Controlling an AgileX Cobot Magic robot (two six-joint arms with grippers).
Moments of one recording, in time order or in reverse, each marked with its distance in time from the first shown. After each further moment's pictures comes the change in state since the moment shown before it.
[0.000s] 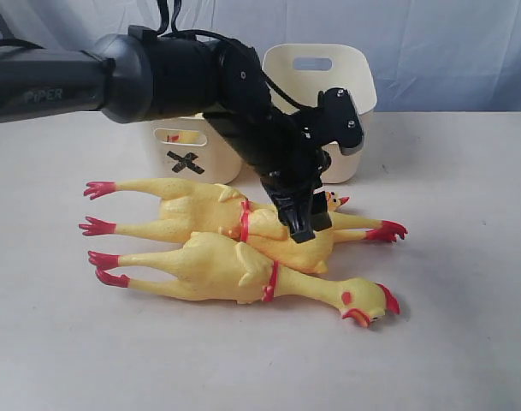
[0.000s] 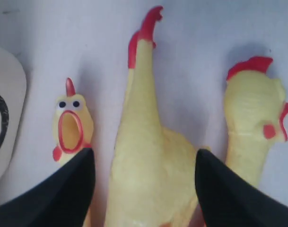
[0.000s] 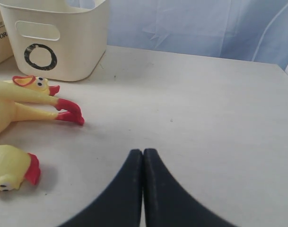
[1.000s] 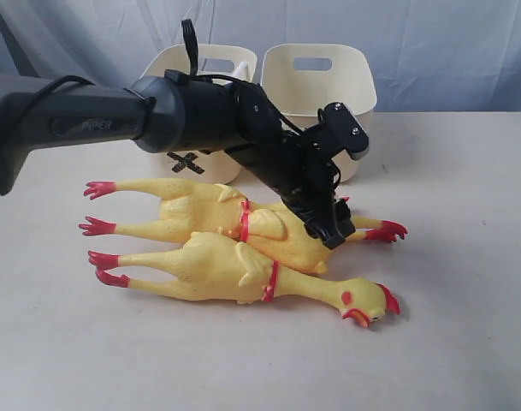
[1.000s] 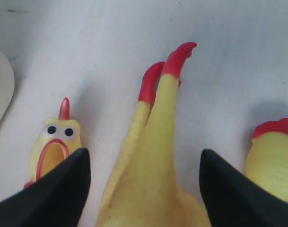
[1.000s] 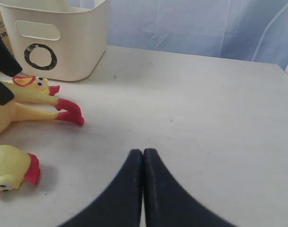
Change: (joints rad) left arm 0.000 0.110 0.000 -0.209 -0.152 0.000; right arm 0.000 0.000 0.000 0.000 0.000 0.000
